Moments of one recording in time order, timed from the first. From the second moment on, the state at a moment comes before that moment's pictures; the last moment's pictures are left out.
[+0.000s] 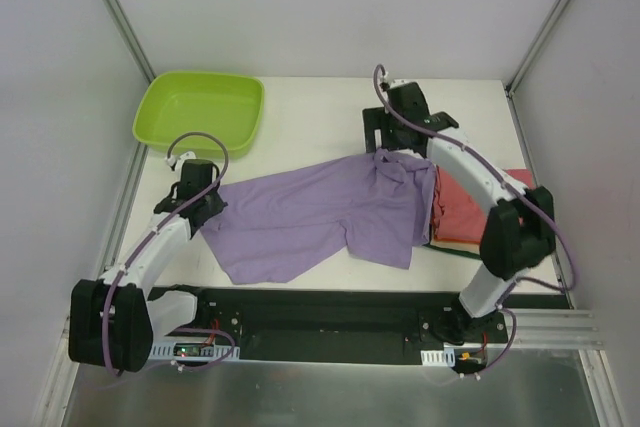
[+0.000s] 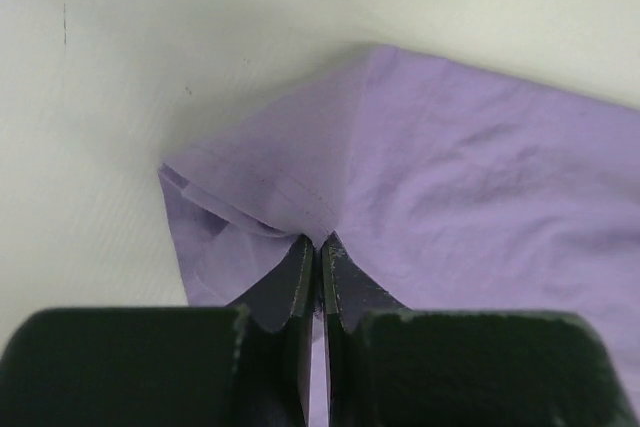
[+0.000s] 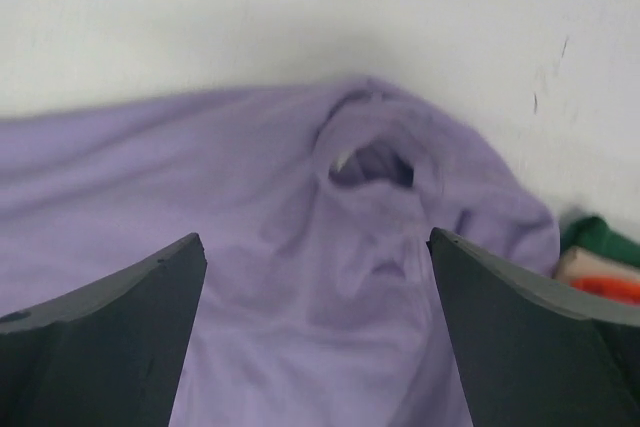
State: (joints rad) left arm -0.13 1.12 0.60 -0.39 -0.25 -0.58; right arm 0.43 1.79 1.54 -0.60 0.12 0.19
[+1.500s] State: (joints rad) left arm -0.13 1.08 0.56 -0.34 -0.13 -0.63; right arm 0.83 1.17 0.61 -0.61 0.11 0.56
